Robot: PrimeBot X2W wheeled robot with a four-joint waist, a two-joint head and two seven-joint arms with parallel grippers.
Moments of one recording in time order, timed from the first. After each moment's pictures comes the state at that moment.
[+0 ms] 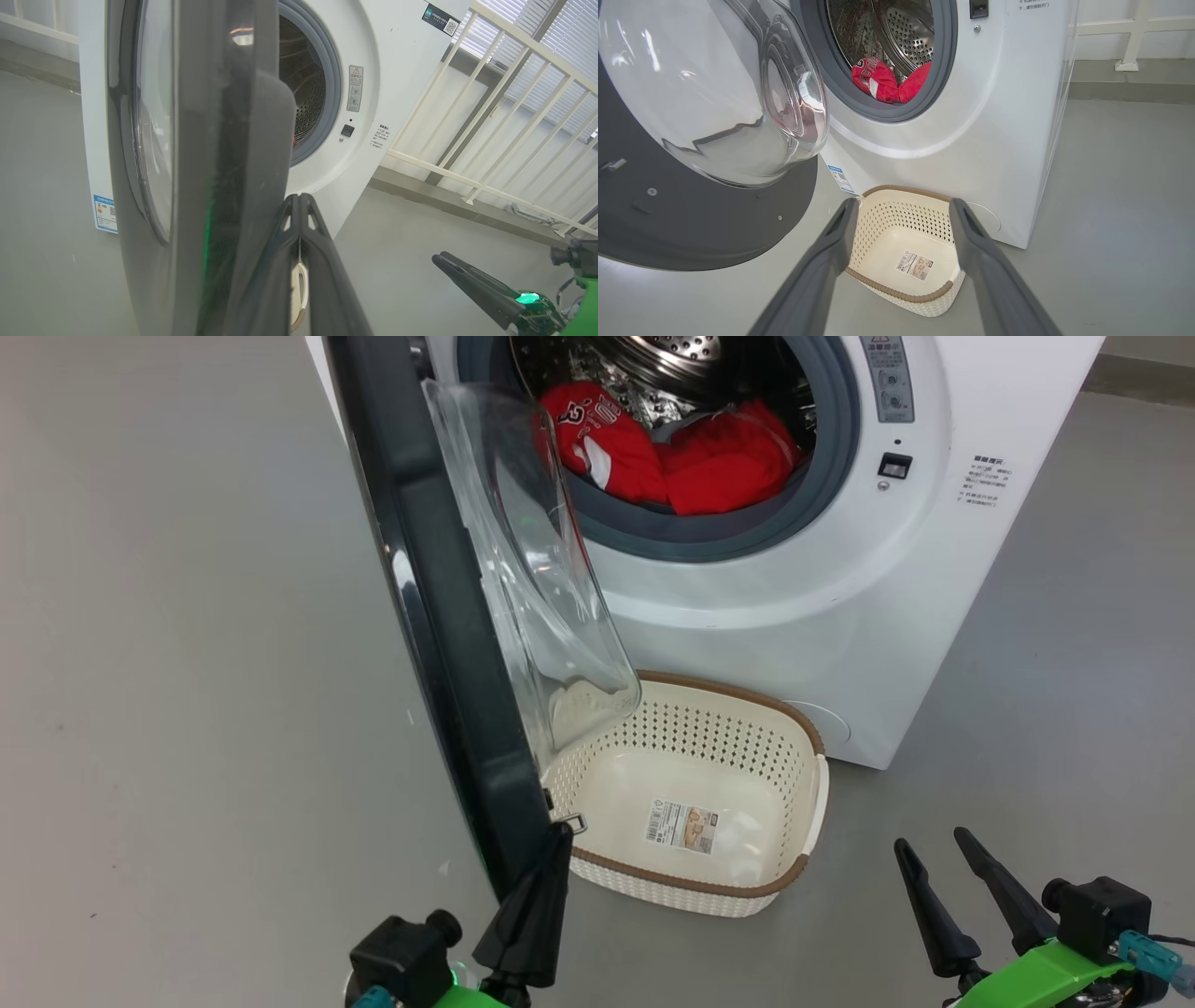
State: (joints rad) left arm -0.13 0.05 -0.49 0.11 -0.52 0.08 -0.26; right arm -0.01 -0.23 0.18 0.33 0.54 0.13 -0.25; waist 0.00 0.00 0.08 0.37
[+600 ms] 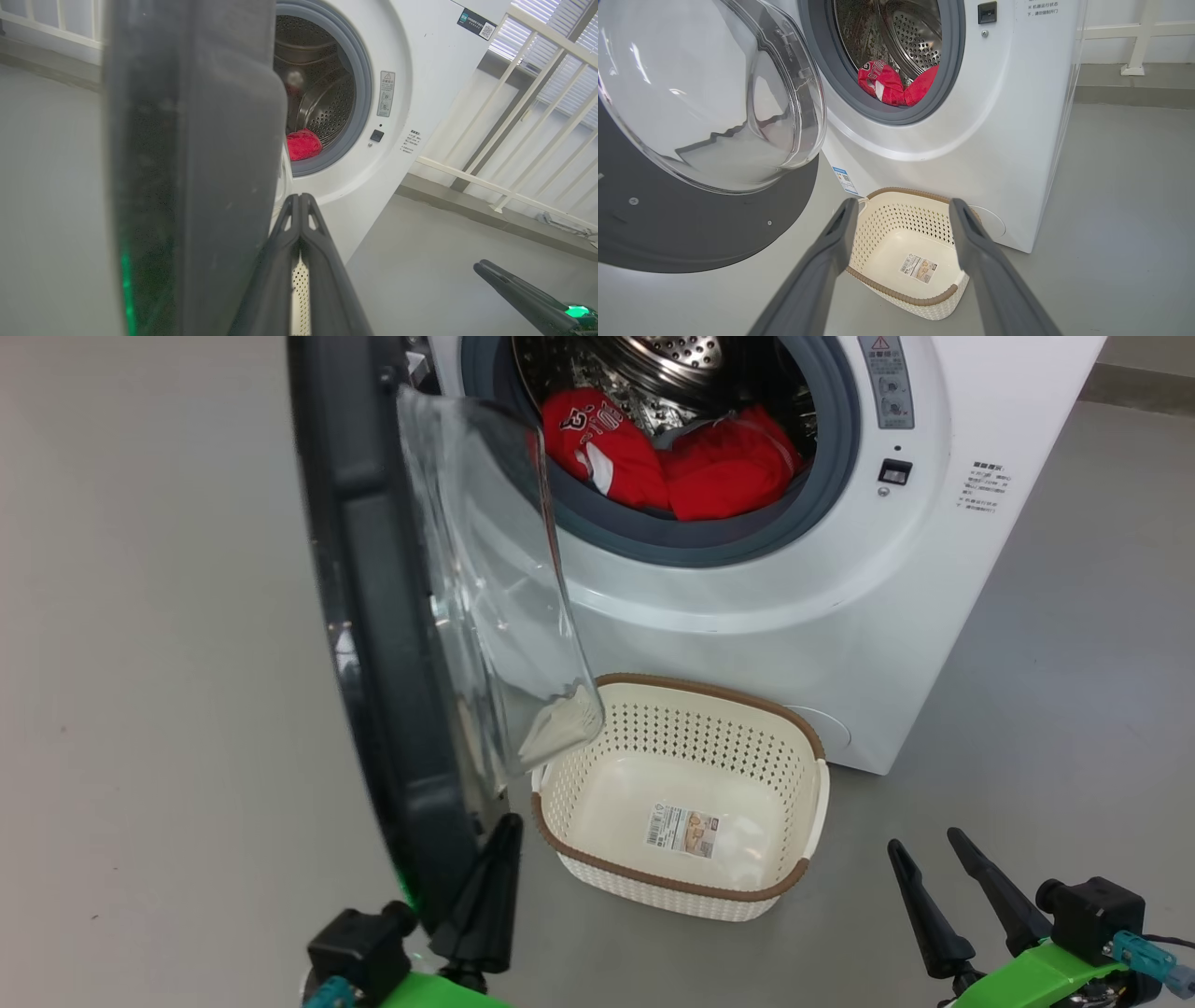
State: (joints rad) left arm -0.12 0.04 -0.39 0.17 -0.49 0.06 -0.26; right arm -0.01 -0.23 0.19 0.32 0.54 0.13 -0.25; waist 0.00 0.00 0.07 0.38
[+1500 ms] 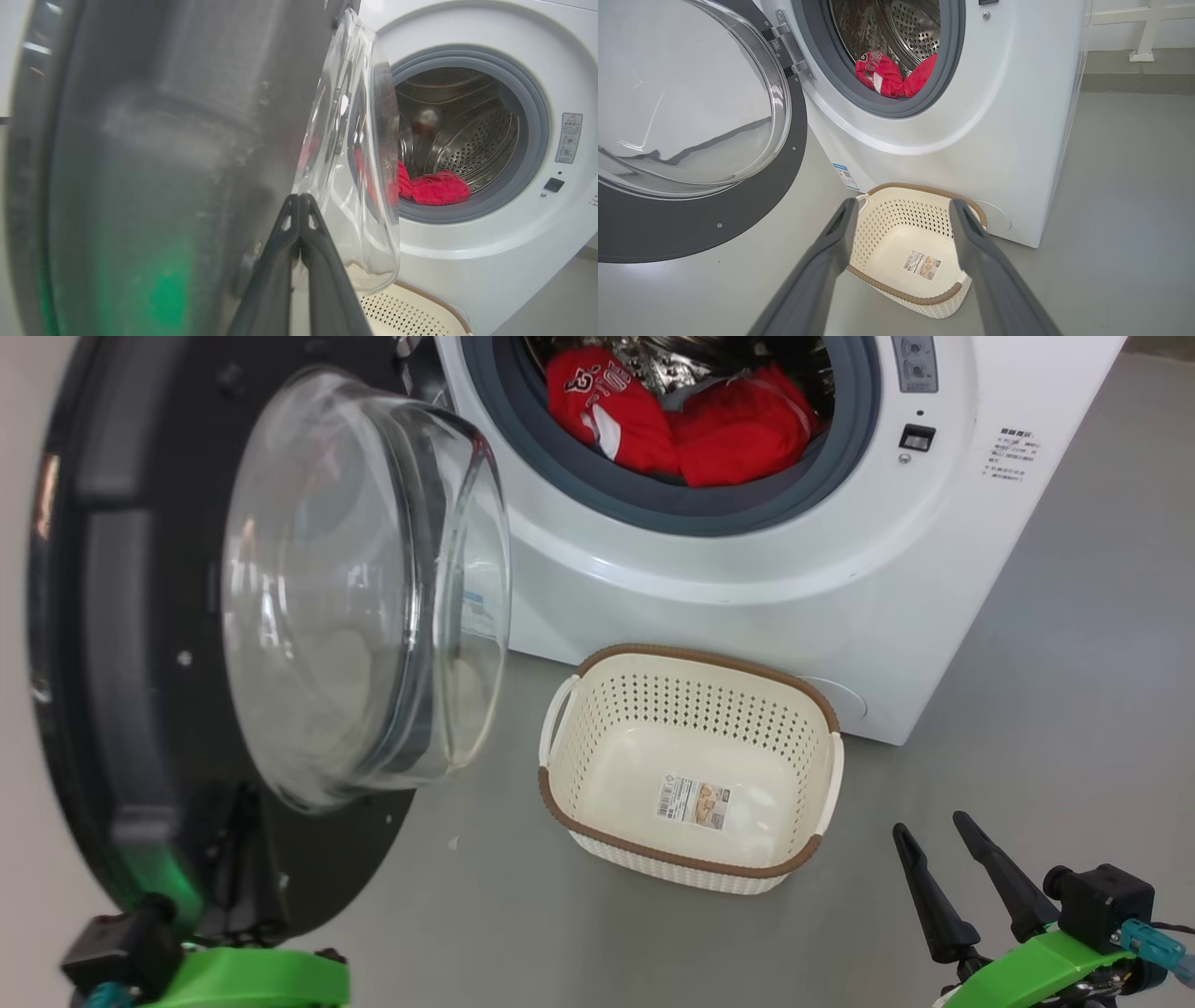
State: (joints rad) left arm -0.10 0.03 0.03 0.16 -0.36 0.06 -0.26; right arm -0.02 -0.23 0.18 0.31 0.54 0.13 -0.25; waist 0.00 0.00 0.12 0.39
